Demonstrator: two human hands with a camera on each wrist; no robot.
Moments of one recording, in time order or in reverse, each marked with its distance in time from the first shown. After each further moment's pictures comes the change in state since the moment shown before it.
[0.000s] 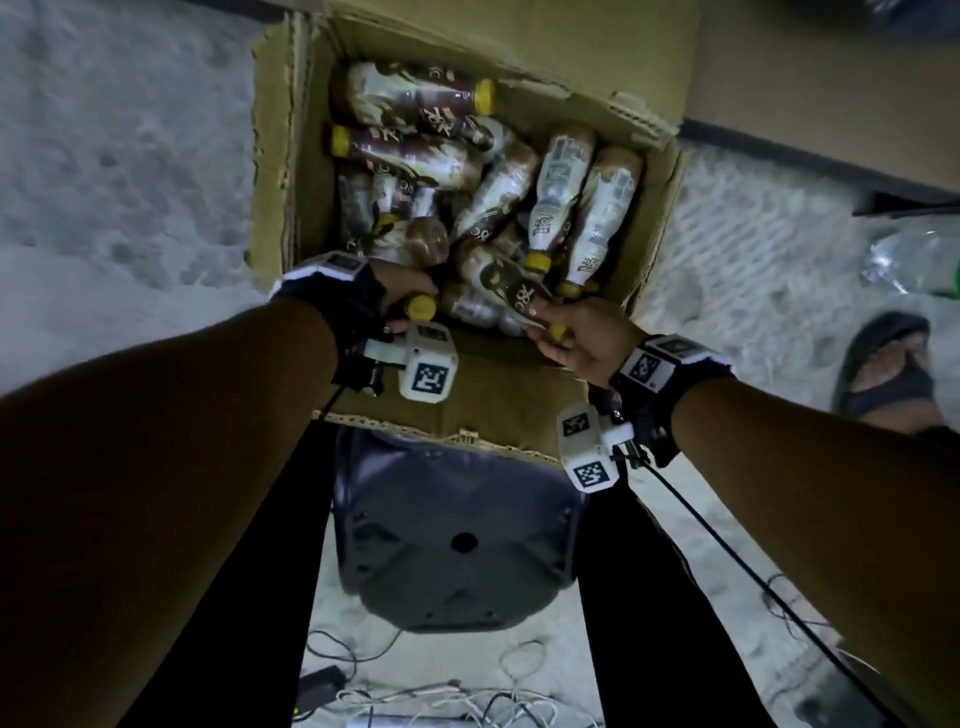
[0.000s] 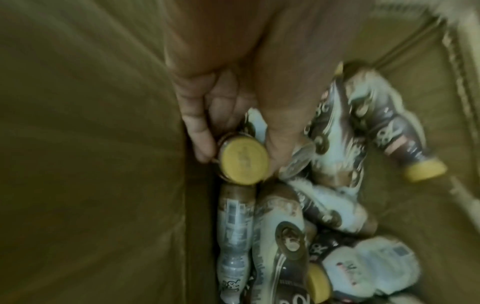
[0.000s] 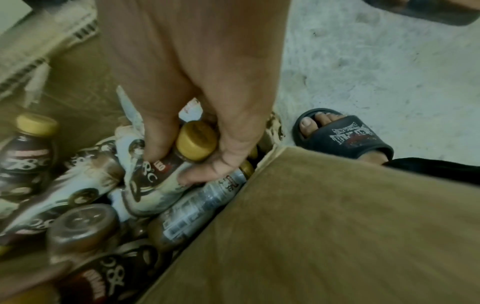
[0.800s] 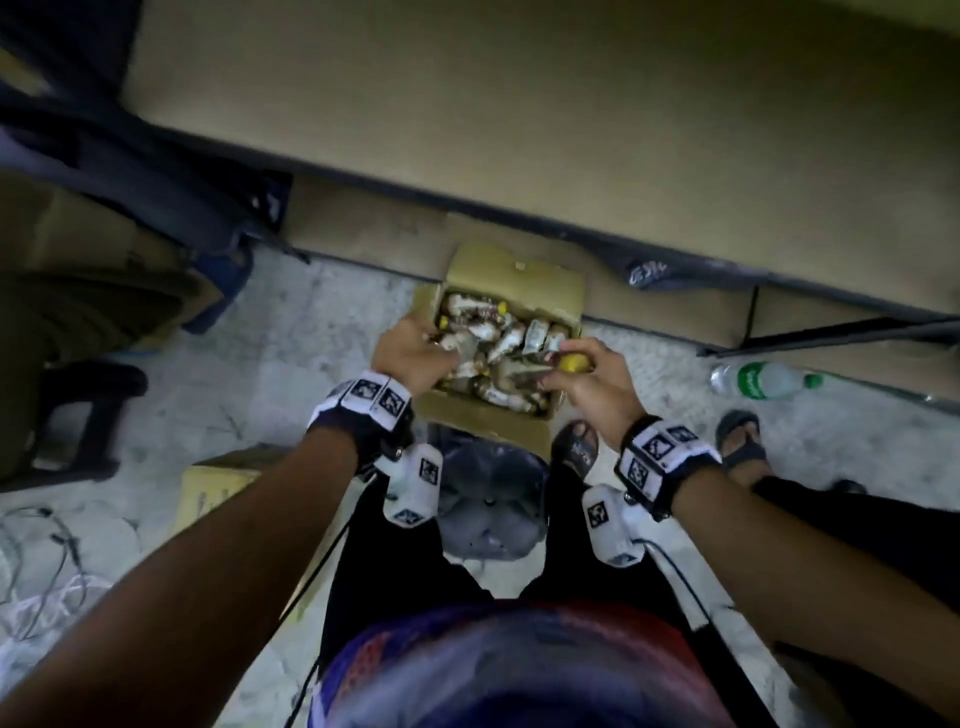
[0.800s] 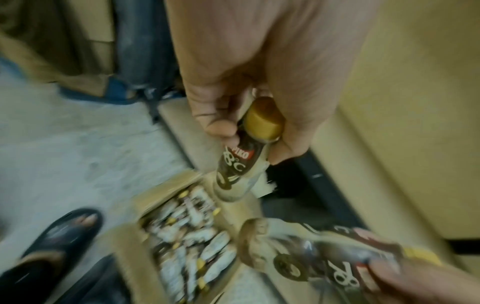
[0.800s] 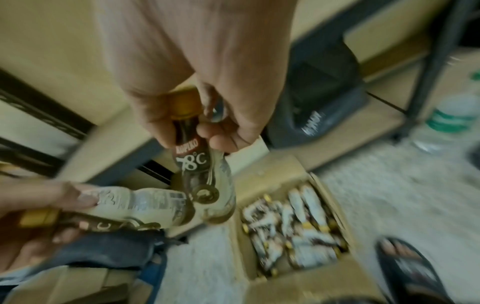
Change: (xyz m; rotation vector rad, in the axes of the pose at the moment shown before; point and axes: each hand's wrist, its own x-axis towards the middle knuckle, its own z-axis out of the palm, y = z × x) left_hand -0.472 0.011 -0.087 0.090 0.412 0.443; right_hand -0.467 -0.029 0.005 -0.336 0.063 -0.721
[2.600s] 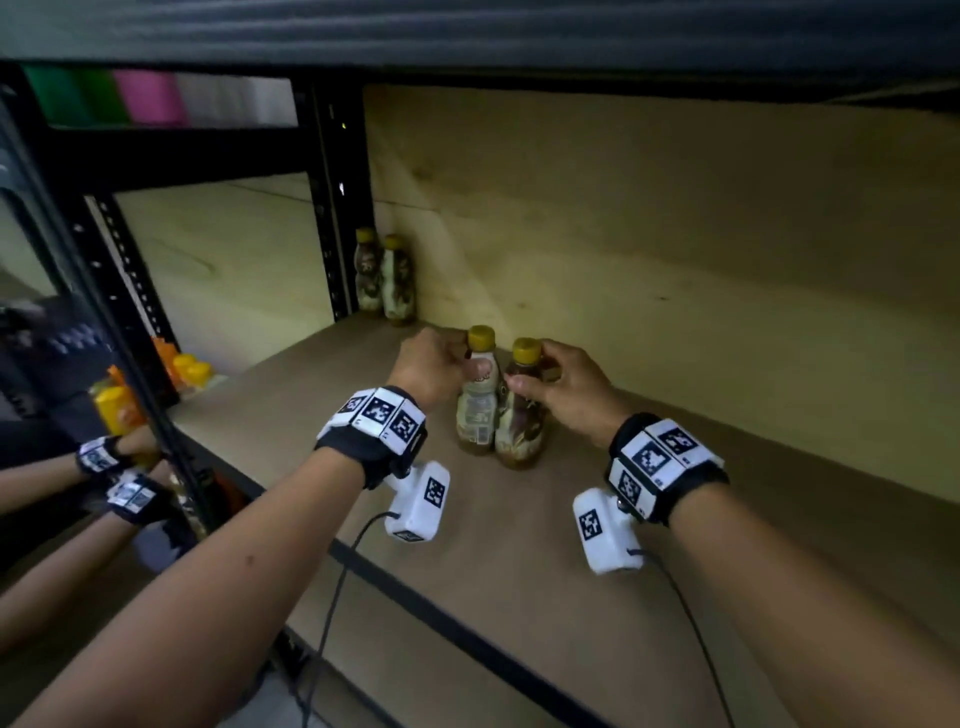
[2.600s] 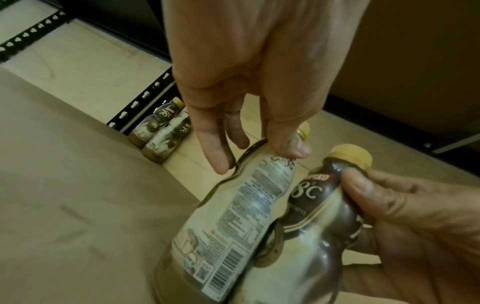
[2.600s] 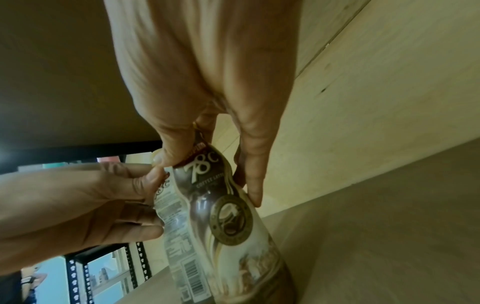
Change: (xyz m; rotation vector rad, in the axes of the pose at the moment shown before) left_hand -0.056 0.404 -0.349 -0.183 0.767 0.711; right_hand 0.006 -0.591 -0.078 -0.388 -0.181 -1.206
